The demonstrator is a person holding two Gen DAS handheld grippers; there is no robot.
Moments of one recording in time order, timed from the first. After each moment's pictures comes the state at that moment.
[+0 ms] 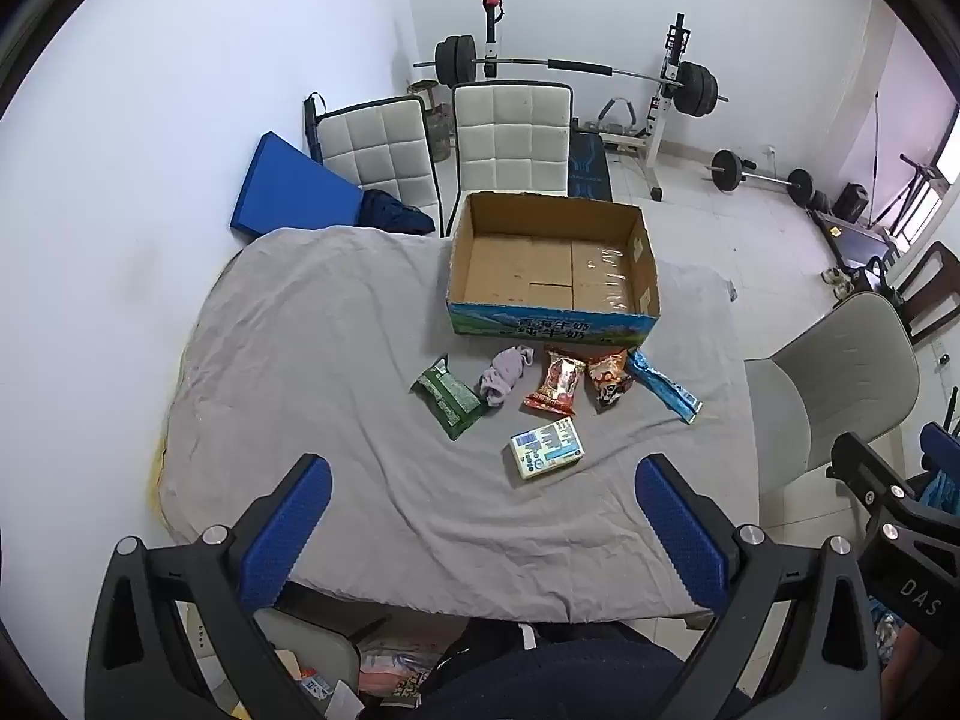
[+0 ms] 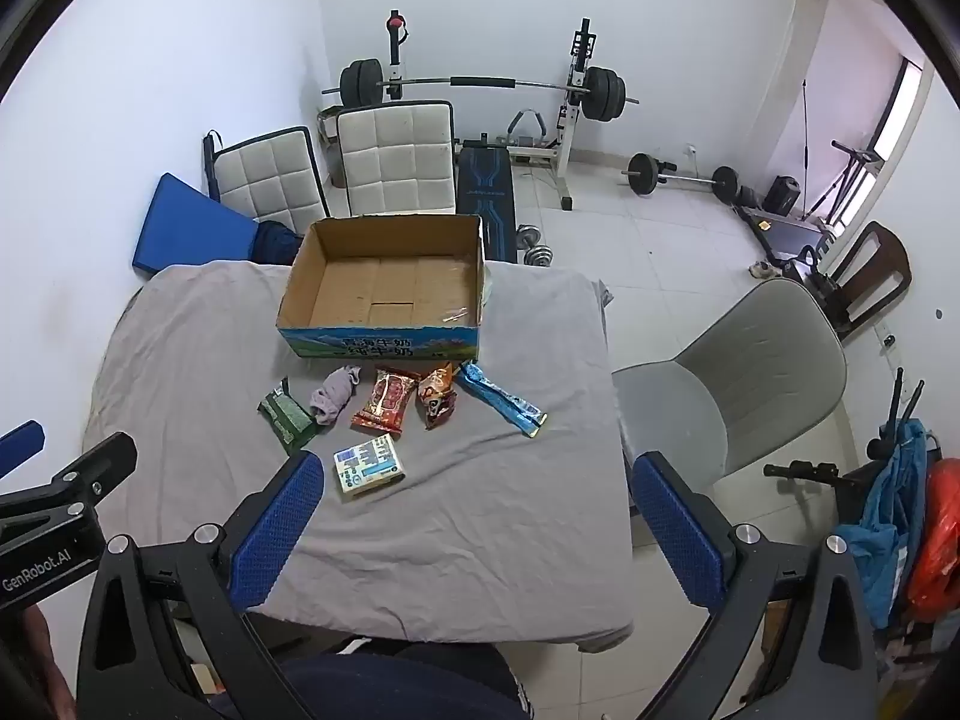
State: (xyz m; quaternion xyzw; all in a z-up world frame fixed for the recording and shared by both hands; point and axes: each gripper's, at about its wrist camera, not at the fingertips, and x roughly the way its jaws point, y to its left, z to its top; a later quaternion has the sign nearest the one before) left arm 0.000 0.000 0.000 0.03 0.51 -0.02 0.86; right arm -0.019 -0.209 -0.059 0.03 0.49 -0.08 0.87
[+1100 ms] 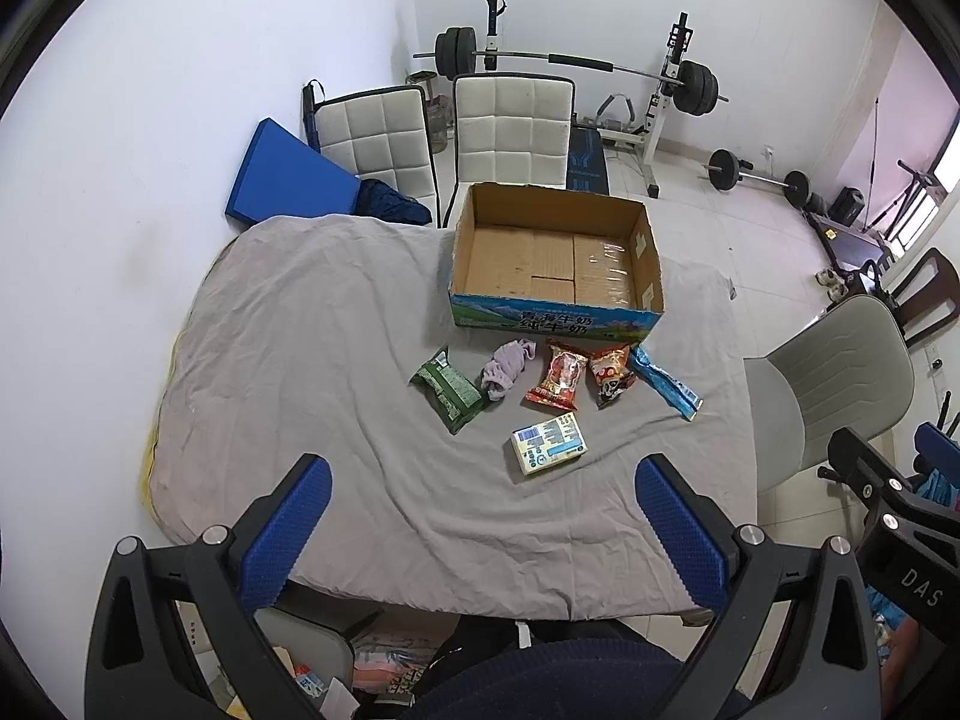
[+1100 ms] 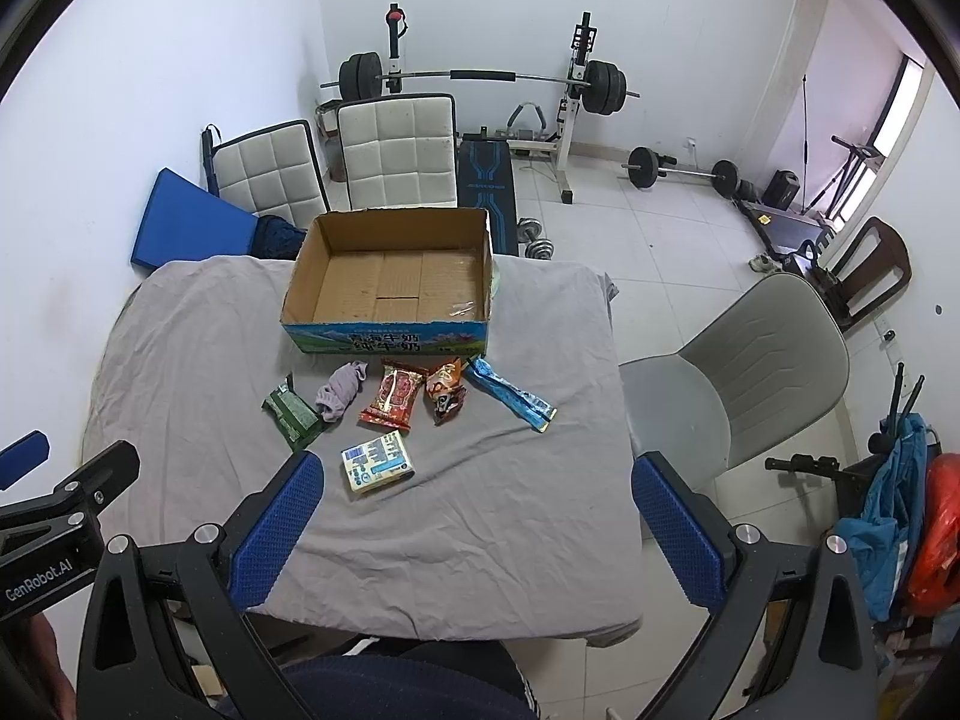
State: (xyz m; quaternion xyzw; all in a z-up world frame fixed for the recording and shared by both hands) left arm -0.001 0.014 -0.013 0.02 0.52 -0.02 0.85; right arm -0.010 -0.189 -0.065 0.03 0.49 -0.09 0.87
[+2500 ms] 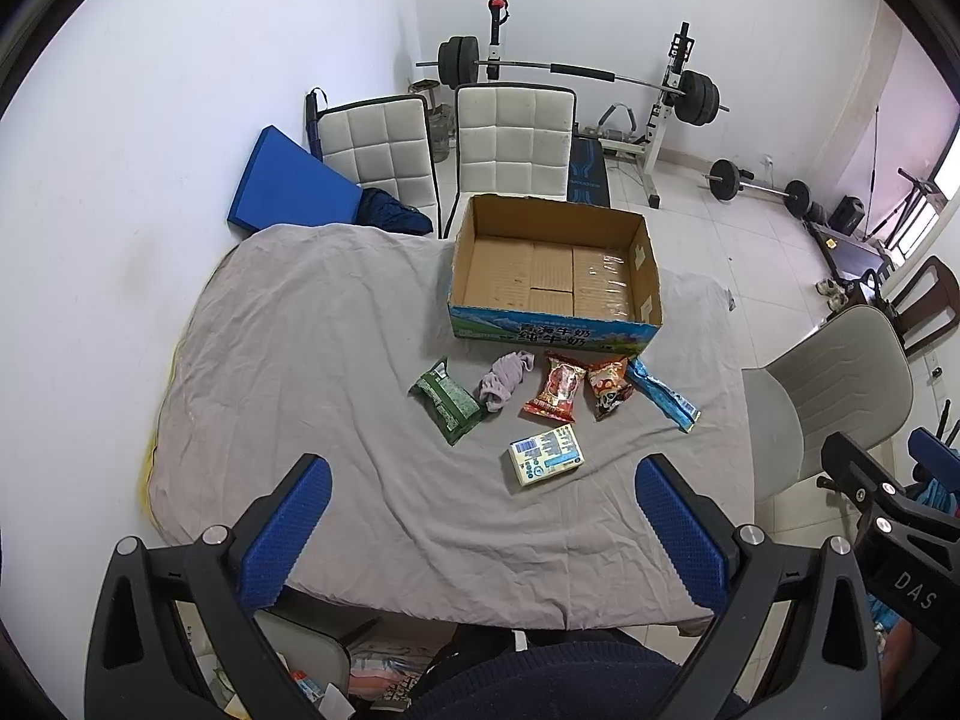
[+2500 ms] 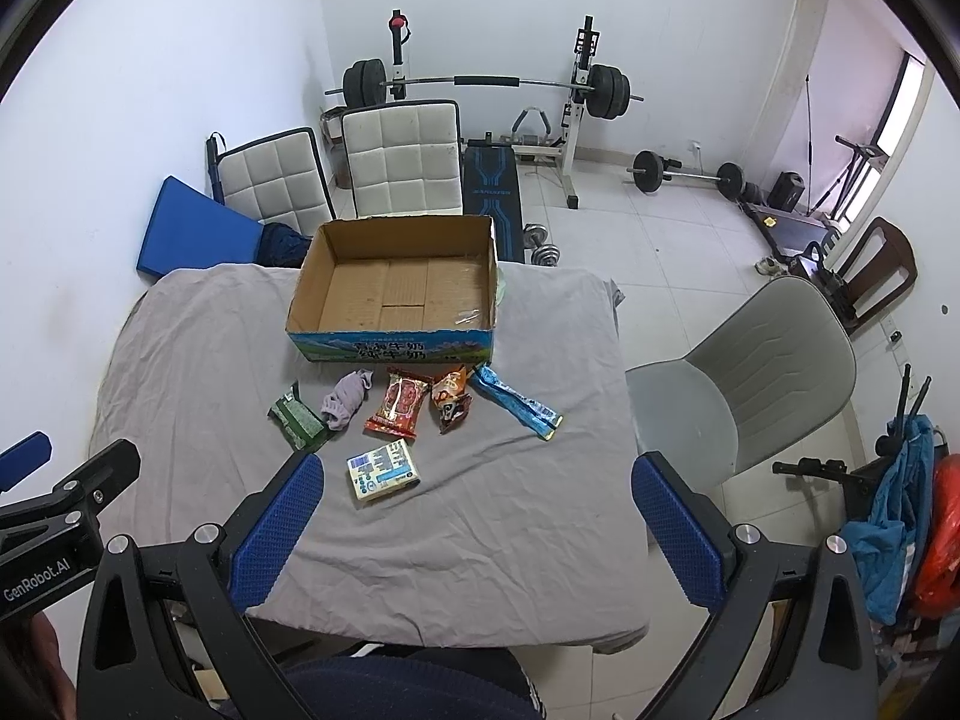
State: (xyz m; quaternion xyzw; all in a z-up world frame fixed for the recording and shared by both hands) left arm 0.008 0.013 -0.001 0.02 0.52 -0.02 0.86; right arm -0.006 -0.197 -0.062 0.04 0.48 -0.08 0.87
